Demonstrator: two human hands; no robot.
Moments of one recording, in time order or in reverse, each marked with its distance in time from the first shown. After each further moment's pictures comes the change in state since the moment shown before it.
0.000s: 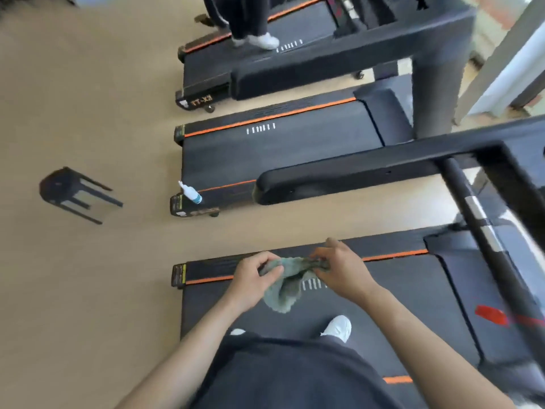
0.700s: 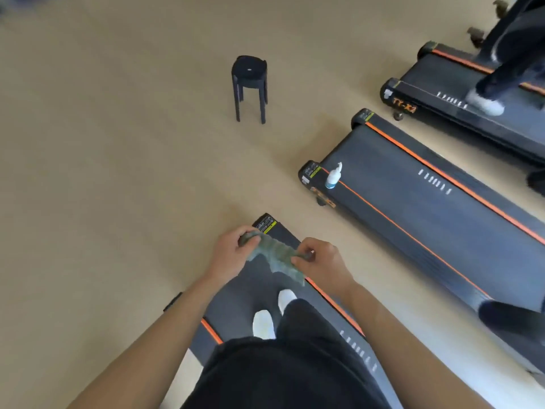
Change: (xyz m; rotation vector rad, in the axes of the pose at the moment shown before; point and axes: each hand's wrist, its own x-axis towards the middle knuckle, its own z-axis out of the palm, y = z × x) left_hand -0.167 -0.281 -0.327 -0.314 0.863 -0.302; right_hand 0.163 -0.400 0.282 0.048 -0.584 -0.294
